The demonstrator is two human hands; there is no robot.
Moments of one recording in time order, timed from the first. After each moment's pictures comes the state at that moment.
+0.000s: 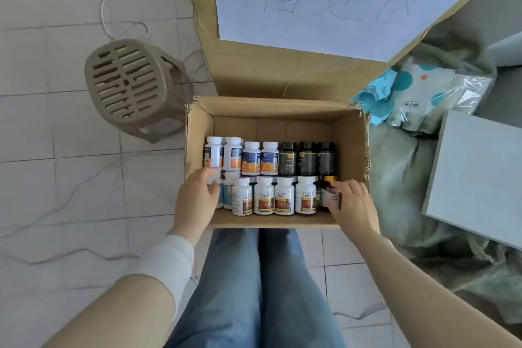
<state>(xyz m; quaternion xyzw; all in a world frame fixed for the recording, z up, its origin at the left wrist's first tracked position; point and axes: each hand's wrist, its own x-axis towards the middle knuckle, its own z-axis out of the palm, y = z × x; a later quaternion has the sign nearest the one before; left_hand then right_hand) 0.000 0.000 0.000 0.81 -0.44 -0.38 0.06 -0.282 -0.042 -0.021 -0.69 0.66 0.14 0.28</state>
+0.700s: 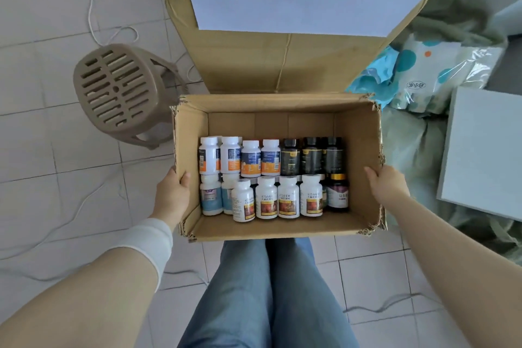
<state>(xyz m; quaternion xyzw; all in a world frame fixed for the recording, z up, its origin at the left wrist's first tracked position) 0.037 -0.013 -0.033 0.87 -0.30 -0.39 0.04 -0.325 -0.085 -0.047 -0.45 0.80 0.15 0.36</state>
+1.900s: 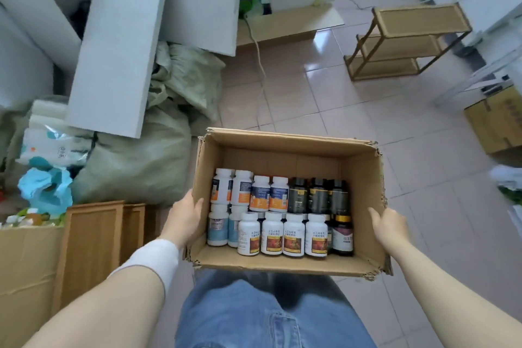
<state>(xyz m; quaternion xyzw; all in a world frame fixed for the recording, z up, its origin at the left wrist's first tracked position) -0.304 0.279 0.135 0.24 -0.87 -0.35 -0.25 -0.309 0.658 0.131 0.33 0.90 -0.18 0.23</state>
